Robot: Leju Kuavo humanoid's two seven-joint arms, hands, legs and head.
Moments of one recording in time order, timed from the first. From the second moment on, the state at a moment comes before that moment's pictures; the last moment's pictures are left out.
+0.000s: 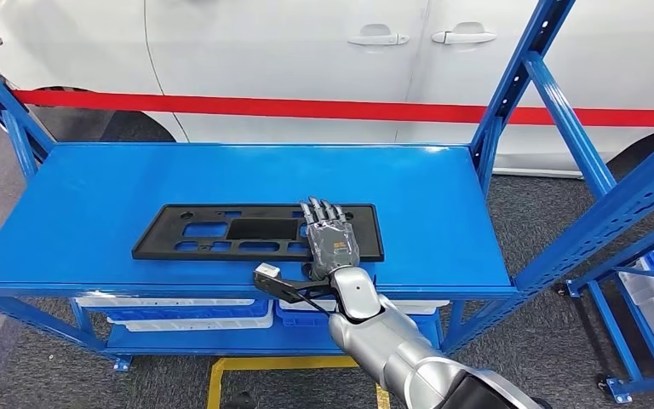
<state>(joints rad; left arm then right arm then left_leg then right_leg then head) -0.16 -0.16 0.11 -0.22 -0.82 -0.10 -0.28 -0.78 0.33 0.87 -0.37 1.03 -0.55 0.04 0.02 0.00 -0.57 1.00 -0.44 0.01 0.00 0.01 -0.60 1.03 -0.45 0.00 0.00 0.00</state>
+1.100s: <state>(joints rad) -0.16 -0.16 0.10 -0.22 -0.80 -0.09 -0.29 -0.80 0.30 0.76 -0.34 1.01 -0.53 0.04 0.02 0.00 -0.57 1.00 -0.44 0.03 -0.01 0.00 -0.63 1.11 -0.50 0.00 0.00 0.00</state>
